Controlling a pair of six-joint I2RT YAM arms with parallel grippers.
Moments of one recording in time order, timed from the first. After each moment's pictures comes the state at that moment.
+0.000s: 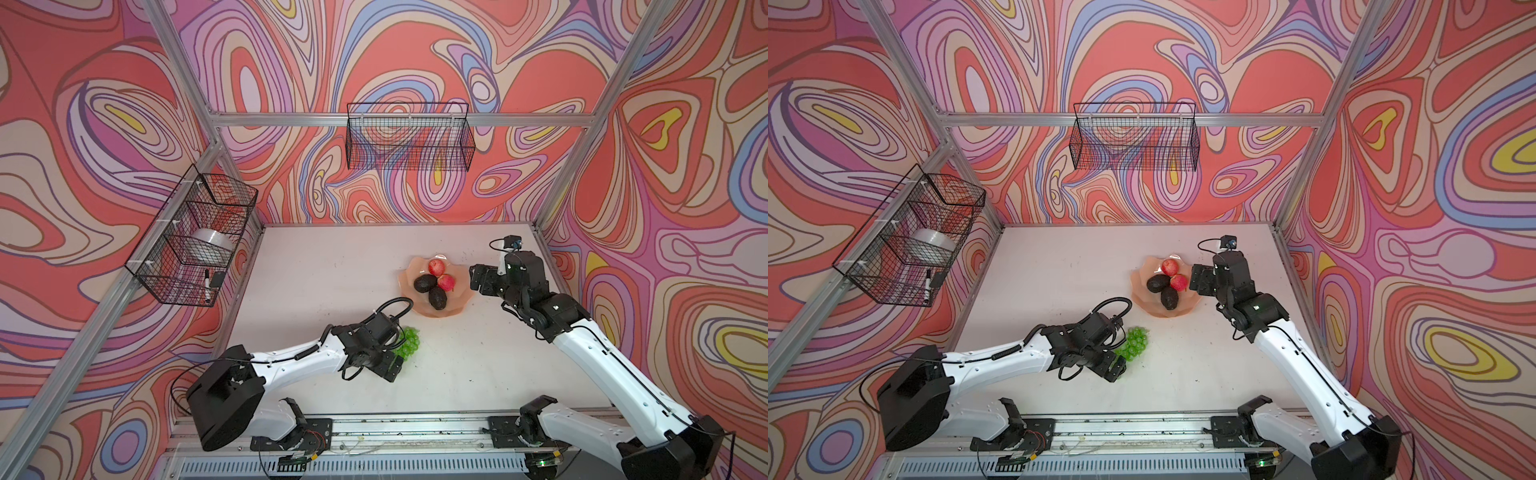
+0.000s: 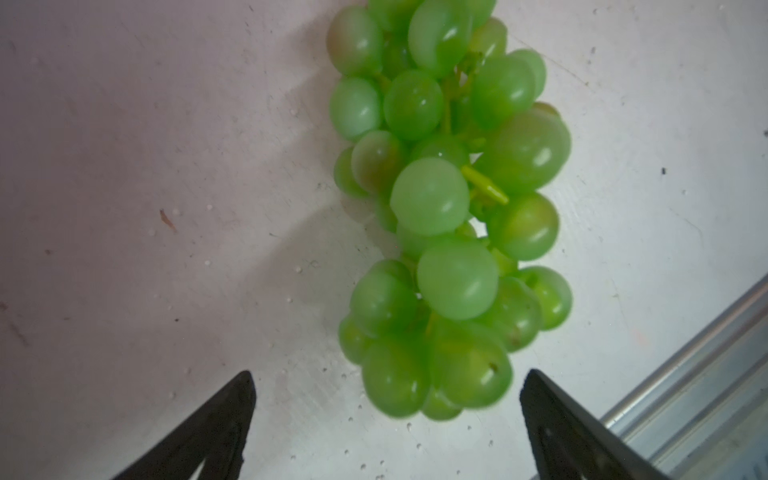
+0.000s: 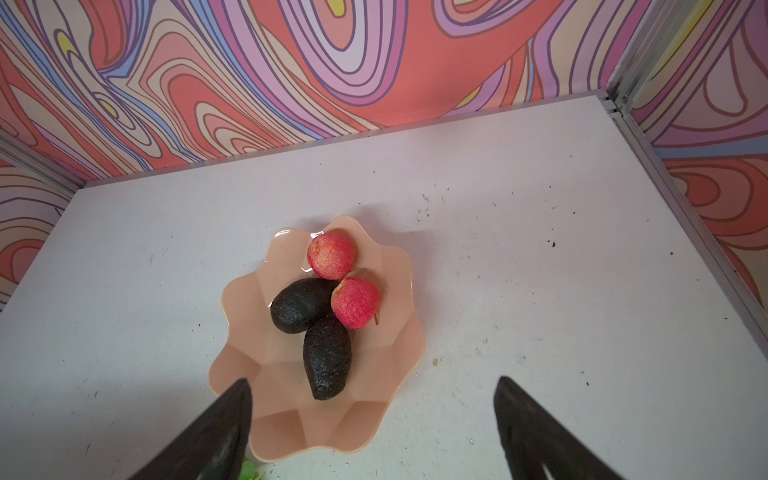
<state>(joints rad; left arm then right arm) -0.91 1.40 0.74 -0.51 0.03 -0.38 0.39 1.07 1.03 -0.53 0.22 0.39</state>
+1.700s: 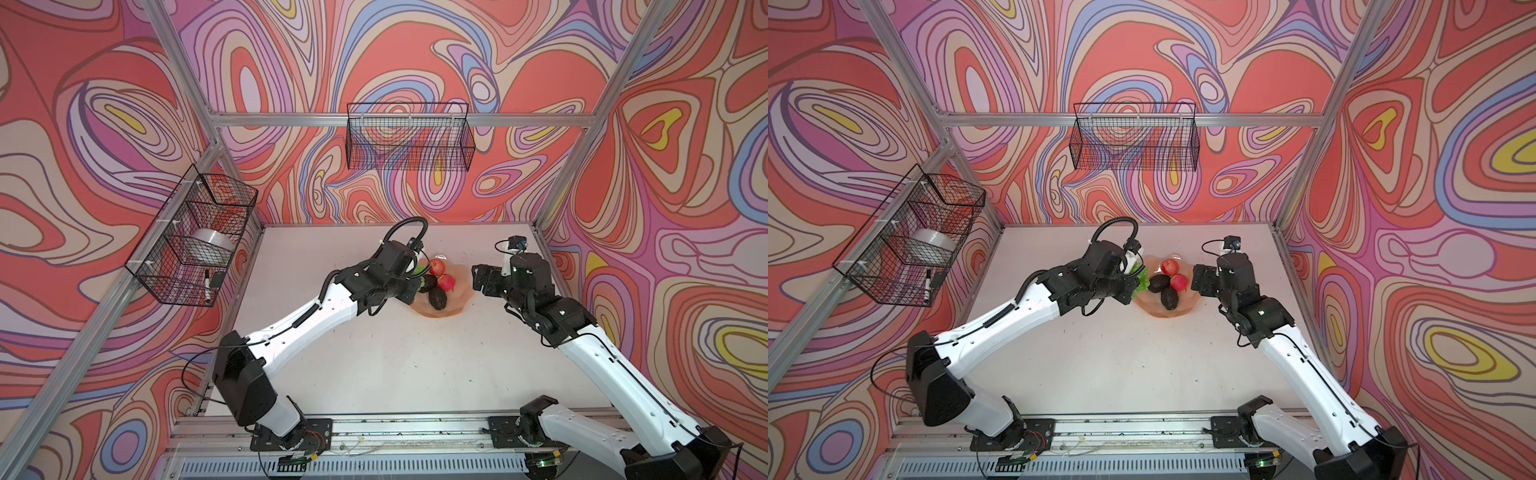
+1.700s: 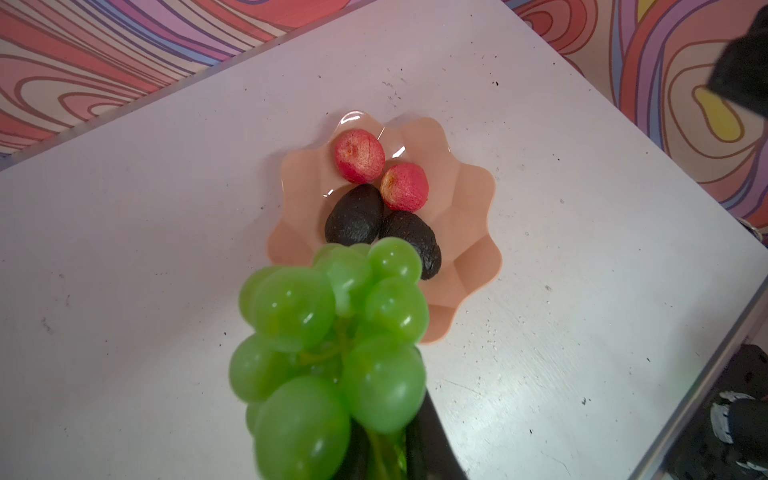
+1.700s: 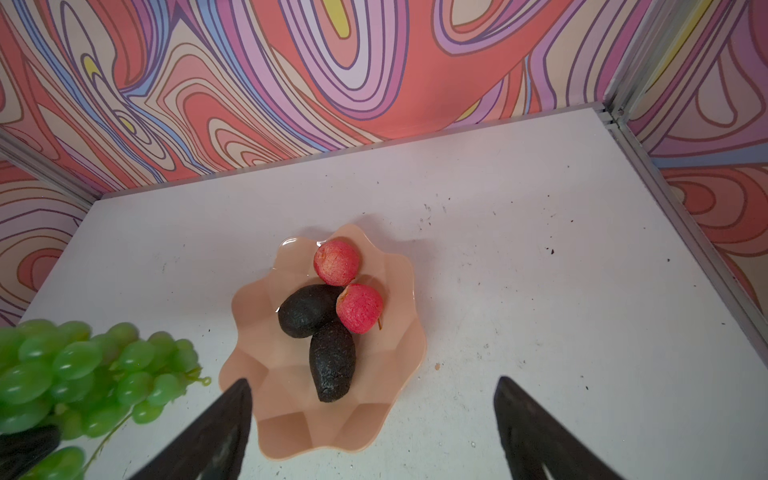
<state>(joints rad) -0.79 1.60 1.46 -0.61 -0.05 -0.18 0.39 1.02 1.02 -0.53 0.23 0.39</state>
